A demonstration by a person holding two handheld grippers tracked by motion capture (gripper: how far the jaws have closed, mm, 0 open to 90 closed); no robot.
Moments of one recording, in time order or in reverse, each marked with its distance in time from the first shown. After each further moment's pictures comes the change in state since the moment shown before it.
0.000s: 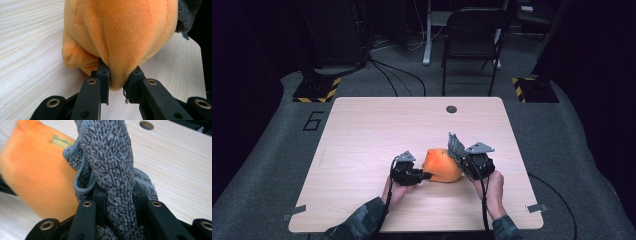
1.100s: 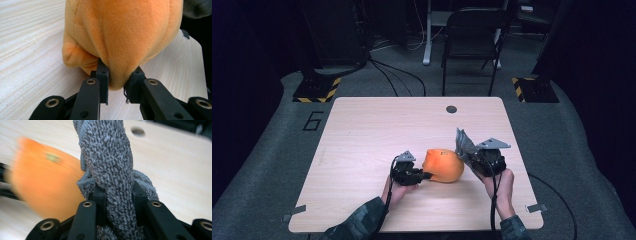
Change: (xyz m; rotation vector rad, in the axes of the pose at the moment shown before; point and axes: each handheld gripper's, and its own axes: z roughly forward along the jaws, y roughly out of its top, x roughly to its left) left arm 0.000 0.001 0.000 0.001 0.004 0.011; right arm -0.018 0.010 -0.031 -0.052 0.029 0.053
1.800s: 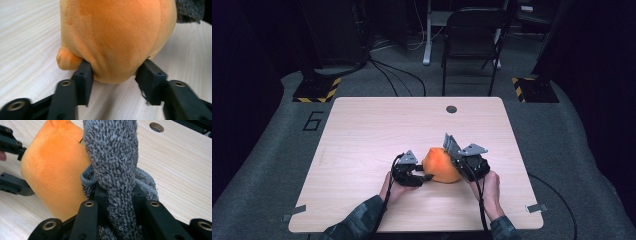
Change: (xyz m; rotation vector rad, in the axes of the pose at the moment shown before) left arm 0.001 0.004 -0.002 0.030 0.053 0.229; right arm 0.031 -0.010 0.032 0.070 0.001 -0.114
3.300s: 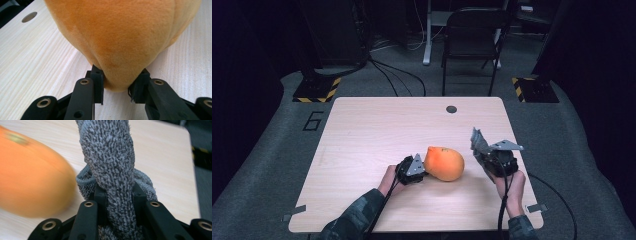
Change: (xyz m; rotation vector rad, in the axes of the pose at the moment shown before) left arm 0.004 -0.005 0.020 0.019 0.144 0.423; right arm -0.072 -0.027 -0.027 -0.027 -0.090 0.177
